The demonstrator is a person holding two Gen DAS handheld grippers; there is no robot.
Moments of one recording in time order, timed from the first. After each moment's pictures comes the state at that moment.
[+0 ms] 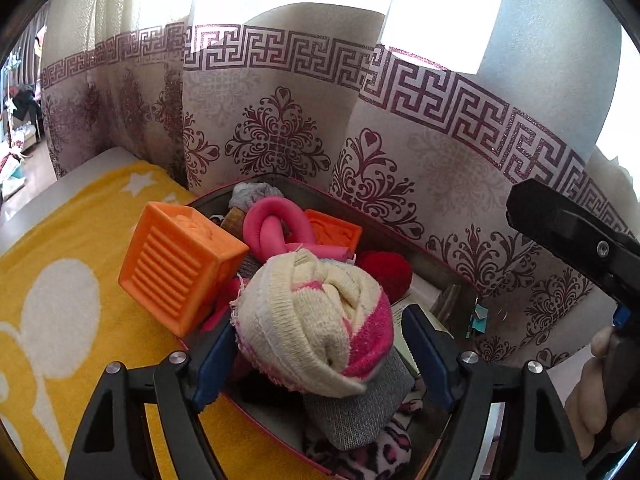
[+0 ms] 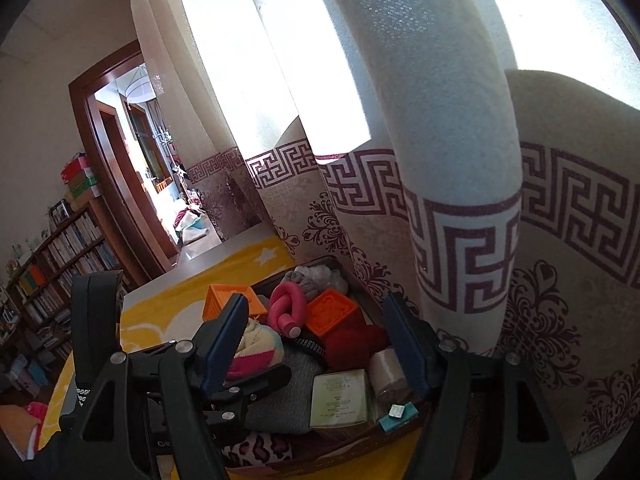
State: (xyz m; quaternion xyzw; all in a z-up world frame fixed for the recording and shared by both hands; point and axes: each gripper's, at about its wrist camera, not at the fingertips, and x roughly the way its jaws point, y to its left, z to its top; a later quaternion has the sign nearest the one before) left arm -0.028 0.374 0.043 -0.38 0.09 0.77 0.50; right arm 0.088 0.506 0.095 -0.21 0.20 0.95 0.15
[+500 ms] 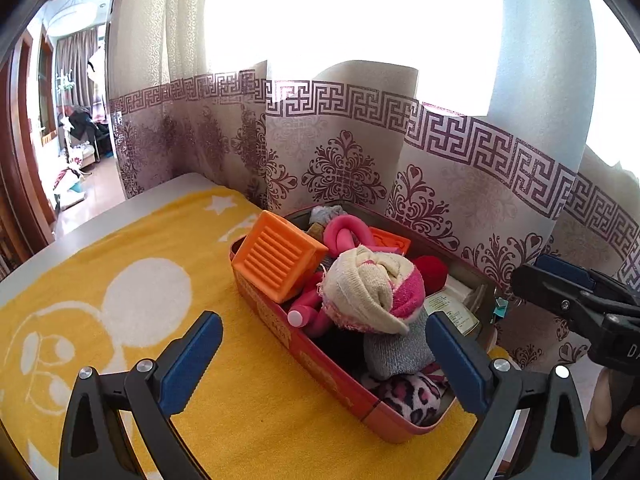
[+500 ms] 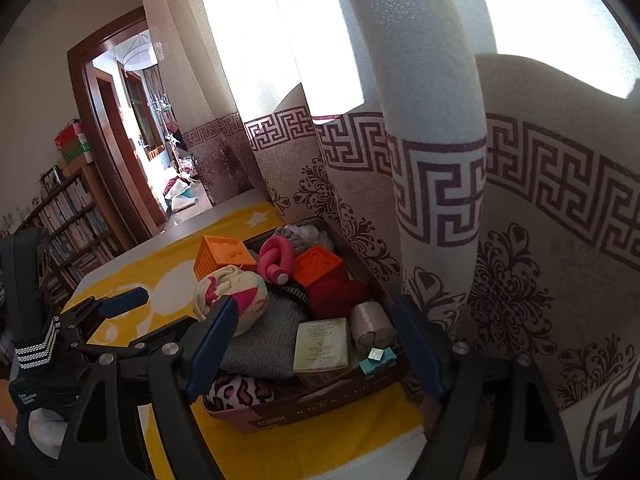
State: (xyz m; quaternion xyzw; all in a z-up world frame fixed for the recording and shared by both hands) left arm 0.004 0.317 0.069 -0.32 0.09 0.85 0.40; right arm 0.104 0.486 0.077 -0.29 0.15 0.93 0.17
